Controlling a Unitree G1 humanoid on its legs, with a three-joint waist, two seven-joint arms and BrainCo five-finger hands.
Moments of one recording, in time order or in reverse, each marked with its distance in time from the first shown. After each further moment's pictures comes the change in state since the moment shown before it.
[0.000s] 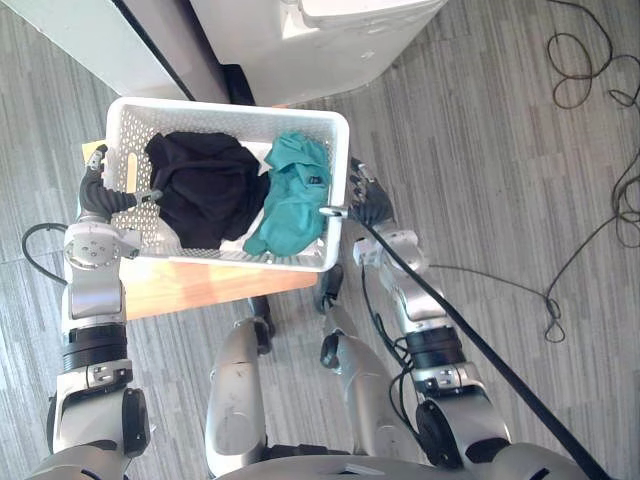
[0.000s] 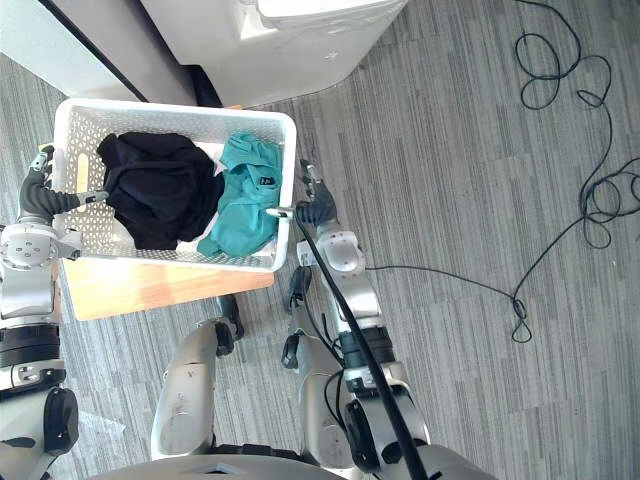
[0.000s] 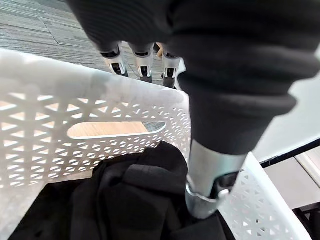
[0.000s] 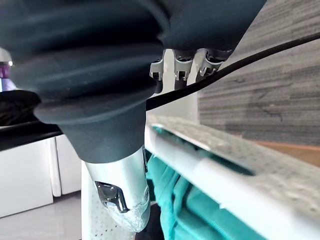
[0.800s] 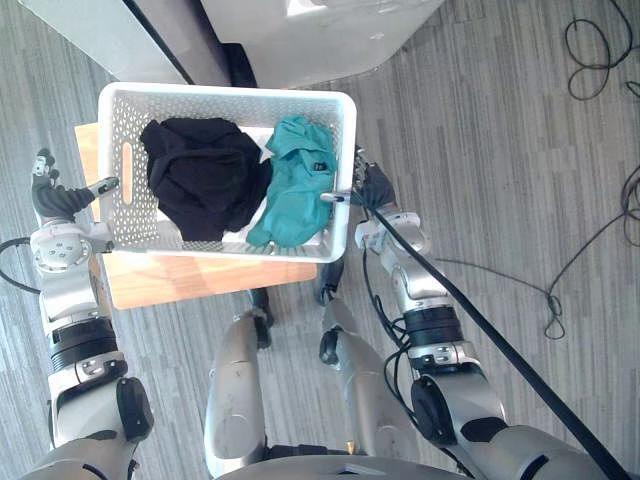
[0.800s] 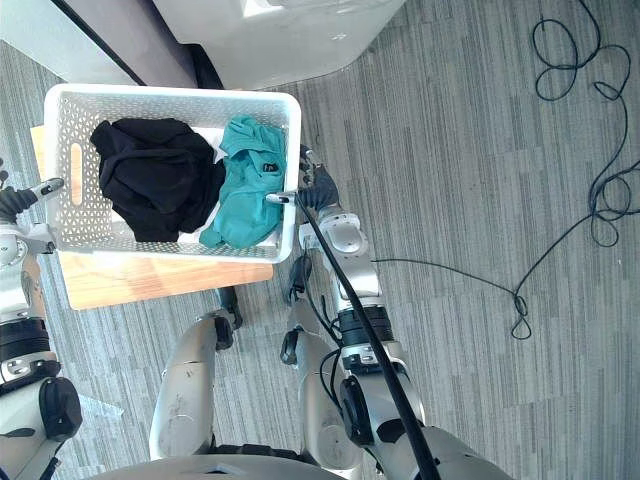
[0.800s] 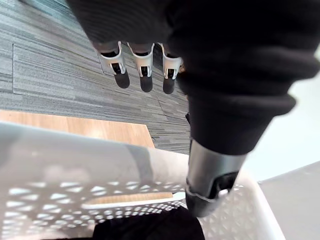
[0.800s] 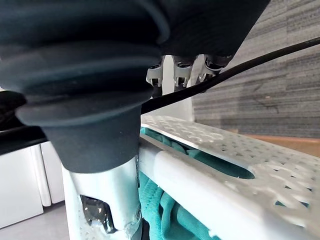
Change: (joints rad) left arm -0.043 -0.008 0.167 0.057 -0.193 0.003 0.121; right arm -0.085 -0.006 -0.095 0.070 0.015 -0.011 0.014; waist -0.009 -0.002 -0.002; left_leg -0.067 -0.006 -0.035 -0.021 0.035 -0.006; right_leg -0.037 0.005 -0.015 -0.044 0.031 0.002
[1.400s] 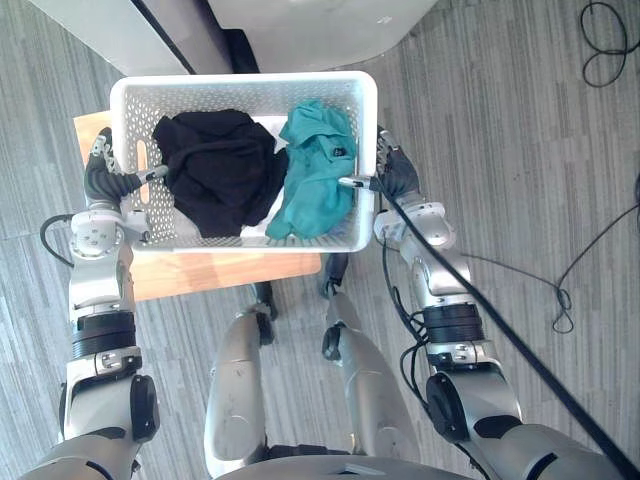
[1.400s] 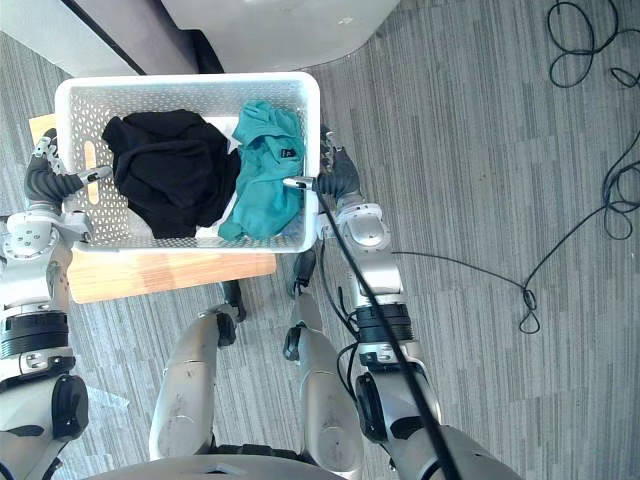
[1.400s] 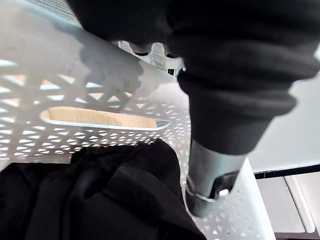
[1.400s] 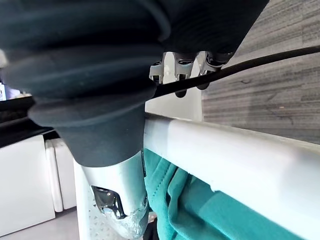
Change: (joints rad) left arm -0.025 -0.026 -0.170 -0.041 -0.106 -0.020 -0.072; right arm 0.010 -0.082 -0.001 -0.082 0.047 -0.003 0.017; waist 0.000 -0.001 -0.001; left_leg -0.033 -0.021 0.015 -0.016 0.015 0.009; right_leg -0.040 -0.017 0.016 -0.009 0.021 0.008
